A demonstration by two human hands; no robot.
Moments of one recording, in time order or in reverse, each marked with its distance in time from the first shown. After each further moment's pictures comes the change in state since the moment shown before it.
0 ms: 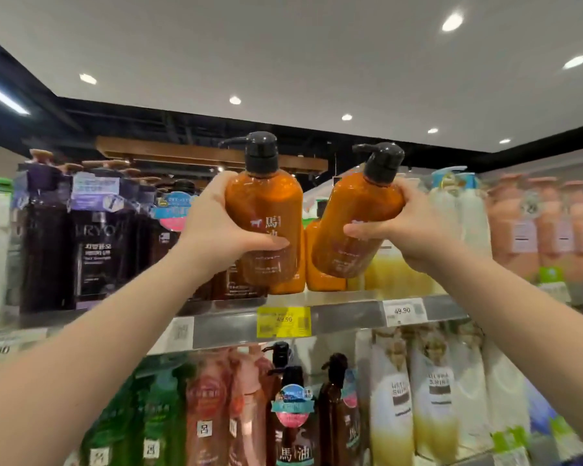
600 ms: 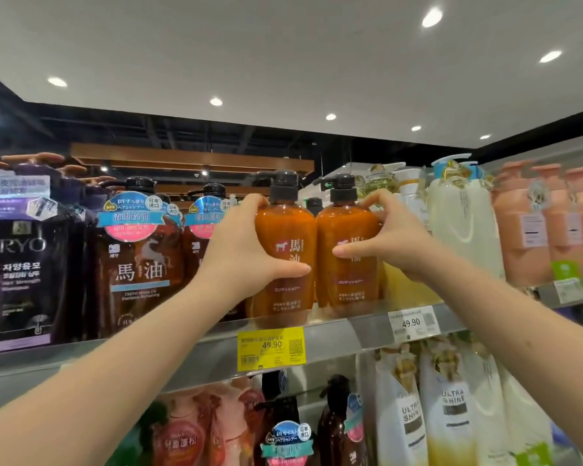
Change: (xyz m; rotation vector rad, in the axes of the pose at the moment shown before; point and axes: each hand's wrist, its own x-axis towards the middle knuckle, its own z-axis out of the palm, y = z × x) left_hand 0.029 -0.037 0.069 0.308 -0.118 0.045; right_hand 0.046 0.065 0.008 -0.306 -0.039 0.088
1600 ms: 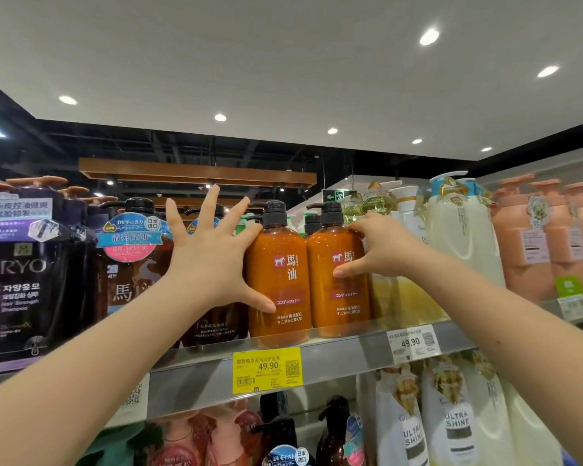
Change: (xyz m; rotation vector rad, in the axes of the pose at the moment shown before) left_hand 0.028 -0.025 -0.015 0.994 -0.143 0.101; right_hand 0.024 -0.014 -0.005 -0.685 -0.116 -0.108
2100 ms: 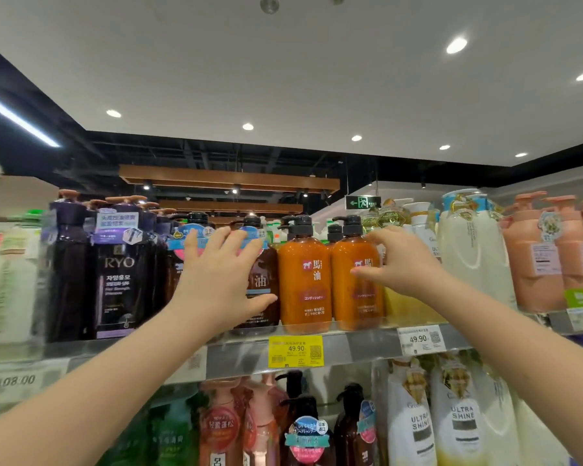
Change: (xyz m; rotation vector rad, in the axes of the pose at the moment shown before) left_hand -0.072 -0.020 -0.035 -0.116 0.120 -0.016; right_hand -0.046 -0.017 -0.015 0.093 0.187 -0.051
